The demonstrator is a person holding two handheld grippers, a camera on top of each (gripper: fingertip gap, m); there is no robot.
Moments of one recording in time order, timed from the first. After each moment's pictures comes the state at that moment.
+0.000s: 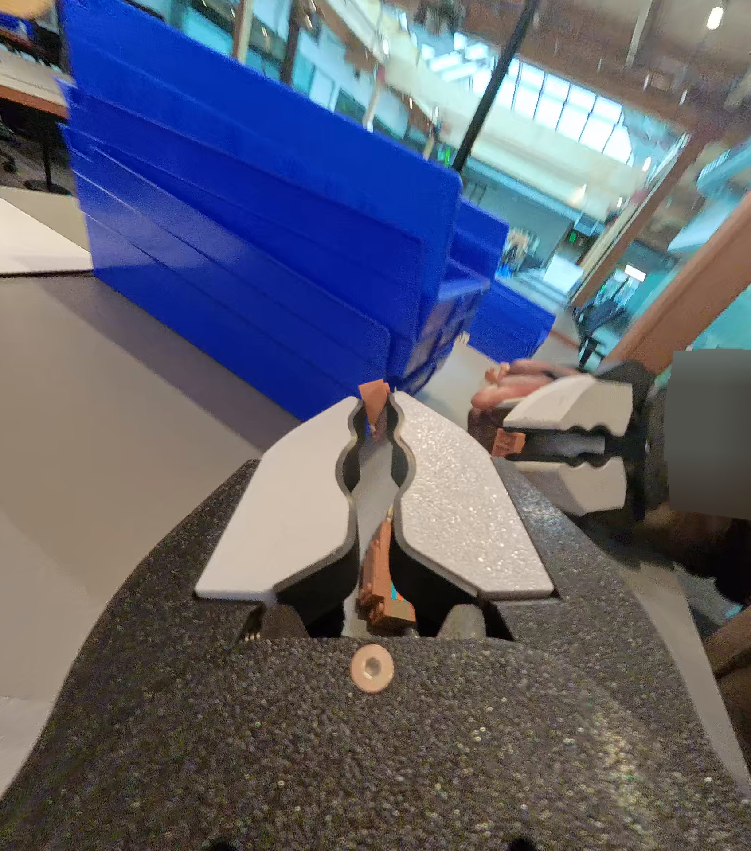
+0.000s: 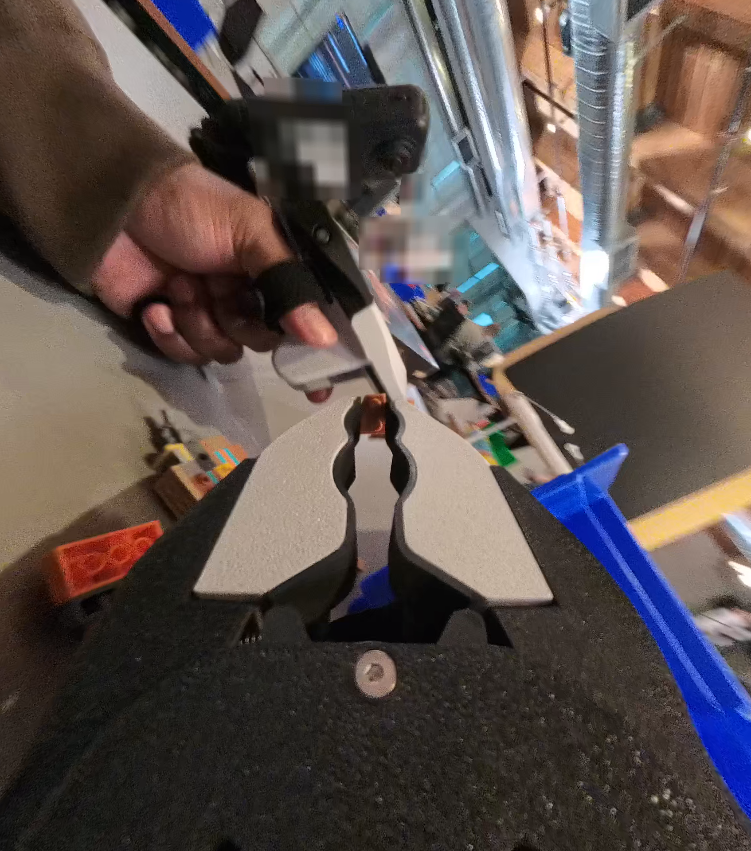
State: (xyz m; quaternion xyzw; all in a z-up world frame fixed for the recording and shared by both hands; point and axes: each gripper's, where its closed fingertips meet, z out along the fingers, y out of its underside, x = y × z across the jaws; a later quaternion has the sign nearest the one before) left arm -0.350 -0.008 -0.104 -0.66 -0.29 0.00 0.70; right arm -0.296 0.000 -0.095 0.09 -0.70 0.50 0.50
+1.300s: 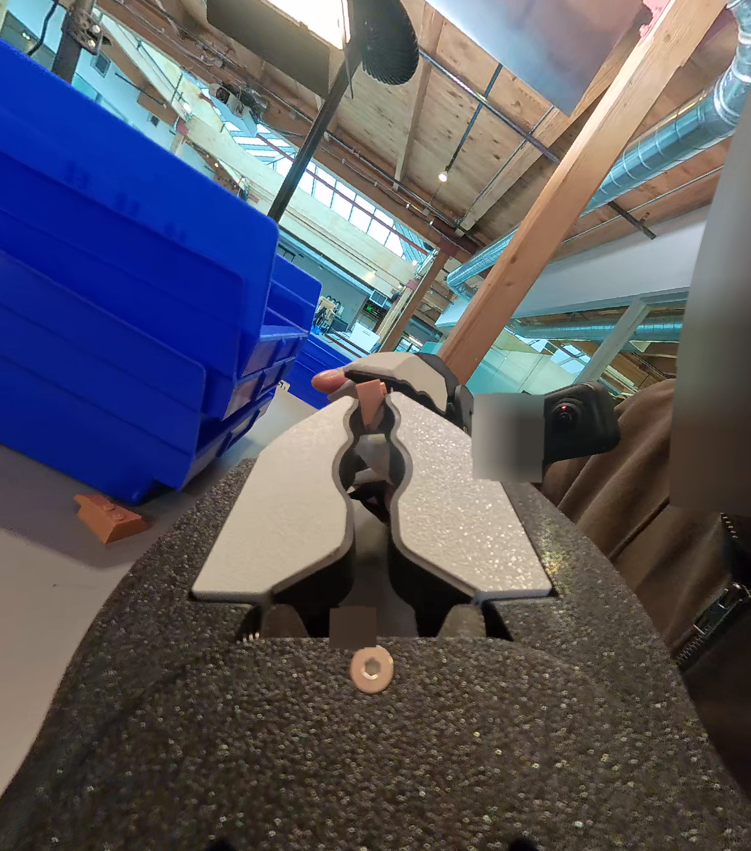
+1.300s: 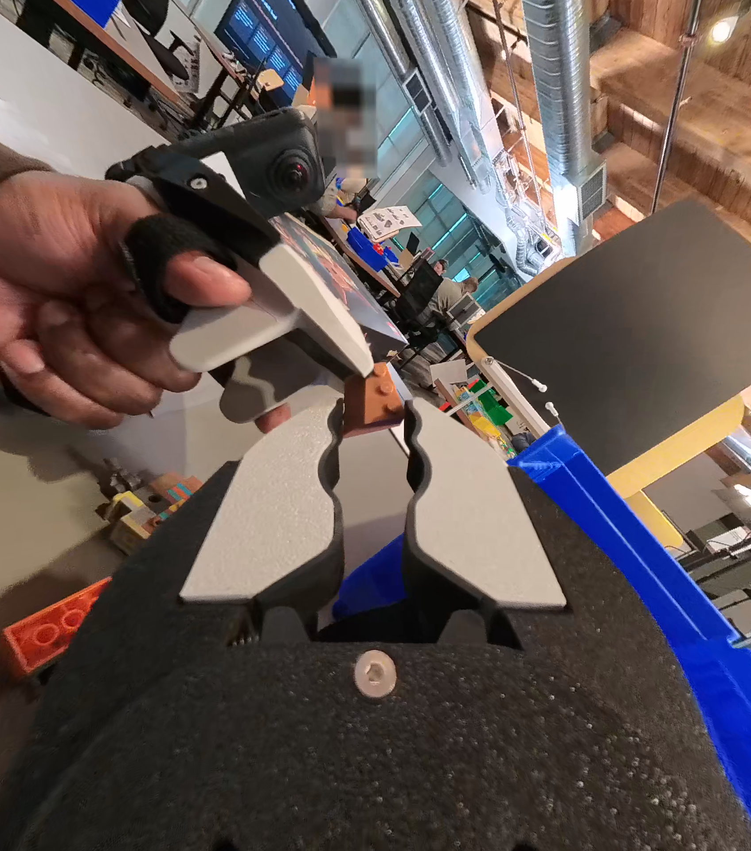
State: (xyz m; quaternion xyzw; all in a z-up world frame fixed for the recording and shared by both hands) left arm -0.299 0.012 -0.062 -0.56 -0.20 -0.20 0.78; right arm -0.309 0.007 -0.067 0.00 -0.70 0.51 0.50
